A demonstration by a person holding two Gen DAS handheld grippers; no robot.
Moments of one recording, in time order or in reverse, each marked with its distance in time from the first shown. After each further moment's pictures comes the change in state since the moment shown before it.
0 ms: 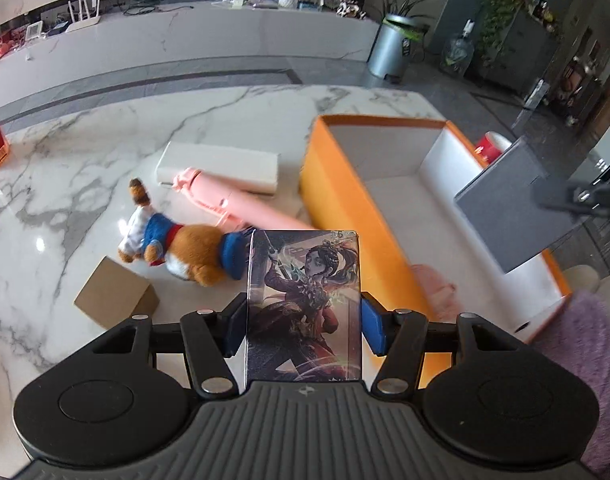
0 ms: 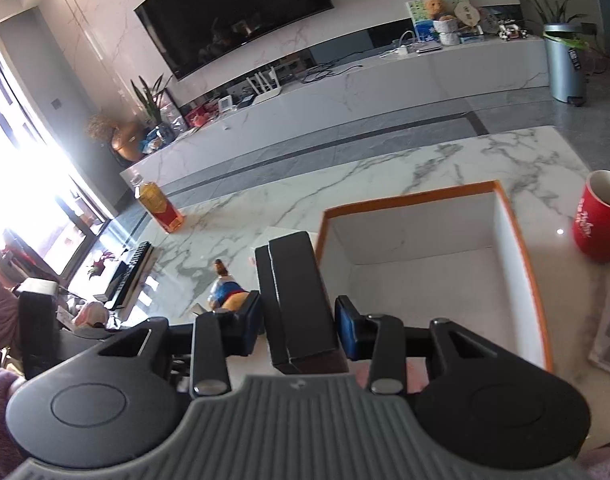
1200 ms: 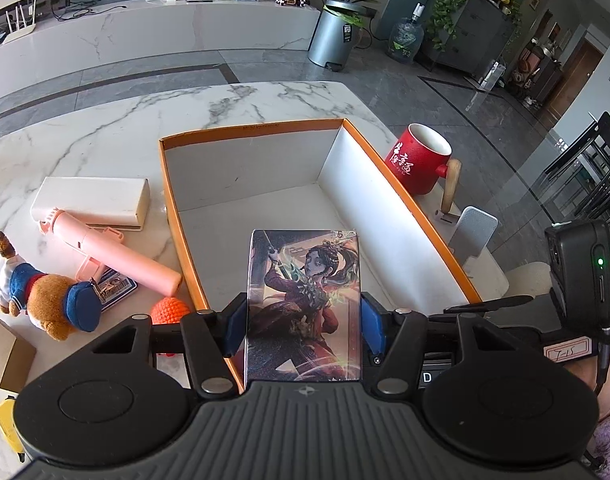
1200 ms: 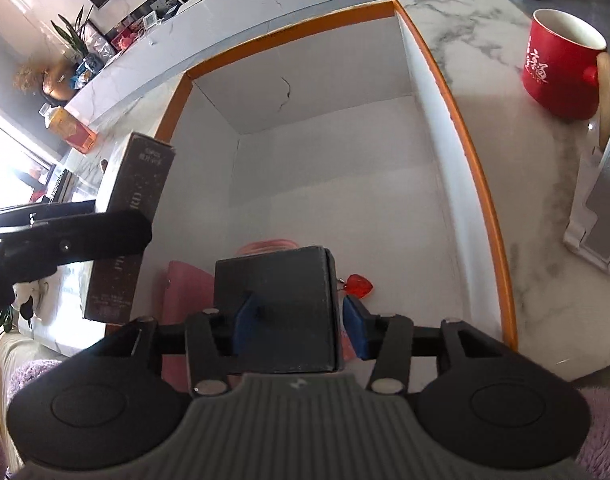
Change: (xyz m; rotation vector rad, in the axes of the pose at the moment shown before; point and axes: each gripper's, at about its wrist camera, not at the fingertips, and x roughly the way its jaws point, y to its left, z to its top) left arm 0.058 -0.093 0.036 0.054 0.046 -0.108; right arm 0.089 -0.076 -0.049 0.107 0.336 -0.058
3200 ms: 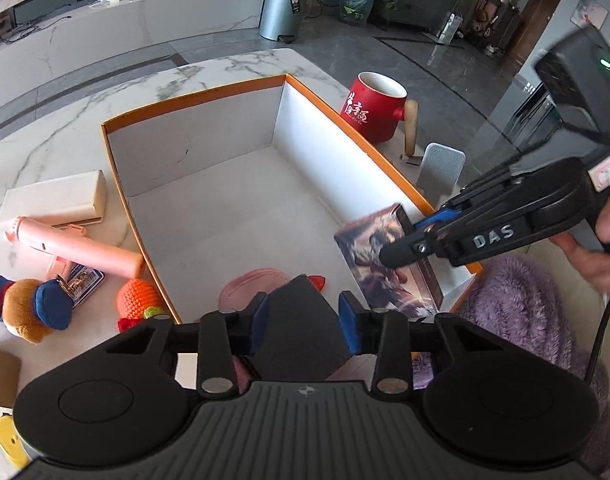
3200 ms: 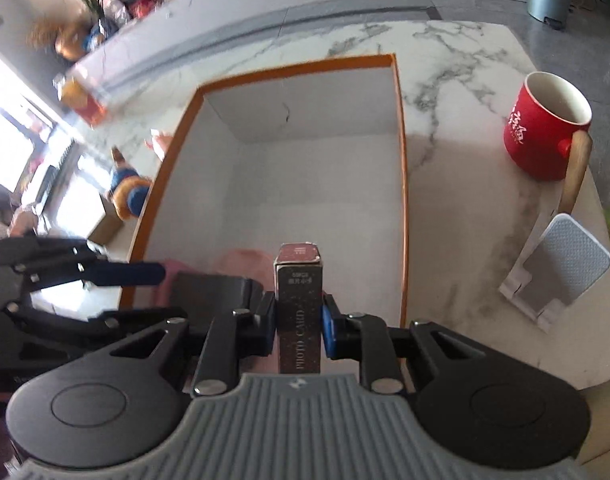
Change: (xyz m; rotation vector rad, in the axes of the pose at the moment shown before) left arm 0.014 -0.025 -0.021 0.165 0.078 -0.052; right arm -0.041 0.002 0.041 -0.172 0.146 -0.100
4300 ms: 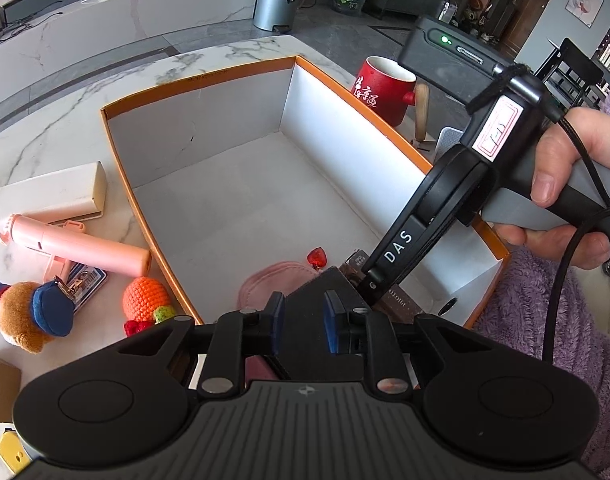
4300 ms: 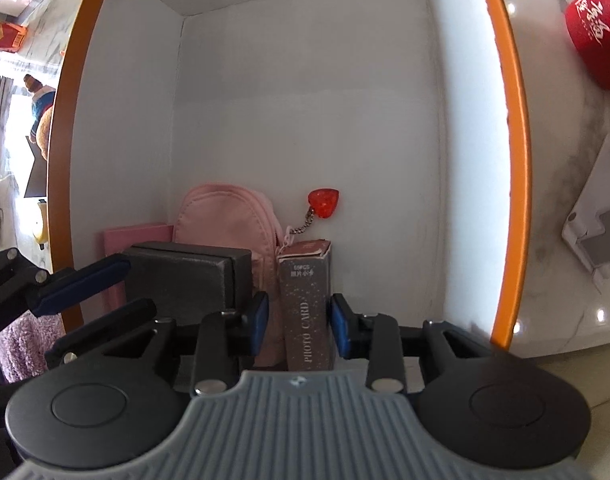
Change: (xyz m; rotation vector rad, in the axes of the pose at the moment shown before) left arm 0.013 0.021 -0.004 0.021 0.024 -0.010; right arm 0.073 -0.039 0.023 0.214 0.400 0.002
